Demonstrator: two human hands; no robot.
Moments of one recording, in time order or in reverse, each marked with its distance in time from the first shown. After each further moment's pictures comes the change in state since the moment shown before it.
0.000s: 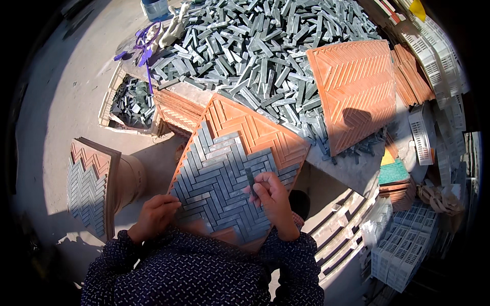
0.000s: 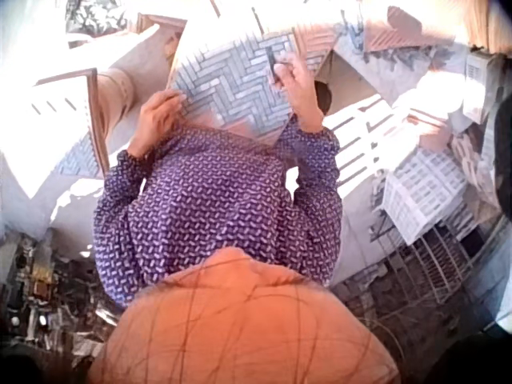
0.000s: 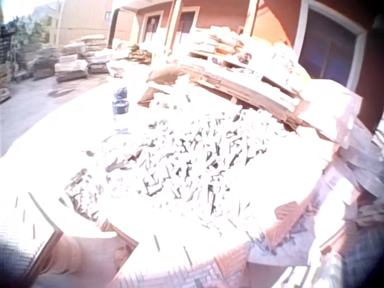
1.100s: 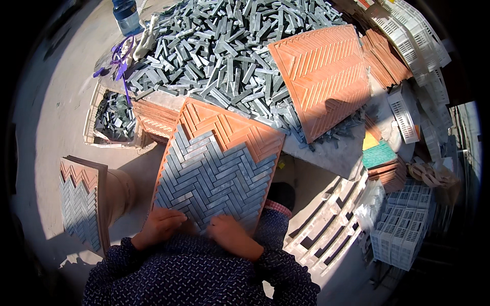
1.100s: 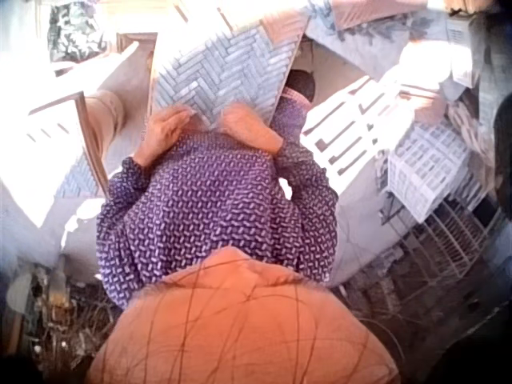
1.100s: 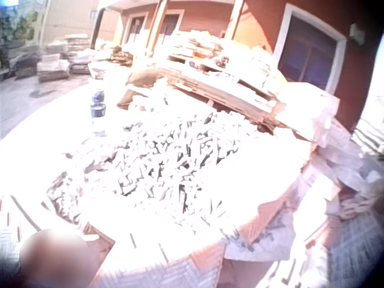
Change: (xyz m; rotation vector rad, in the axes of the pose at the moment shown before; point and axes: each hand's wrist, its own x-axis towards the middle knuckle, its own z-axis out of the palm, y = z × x) left_hand 0.011 0.014 0.029 -0.126 -0.112 0.186; right_hand -0.061 0.048 0.052 -0.925 -0.428 -0.352
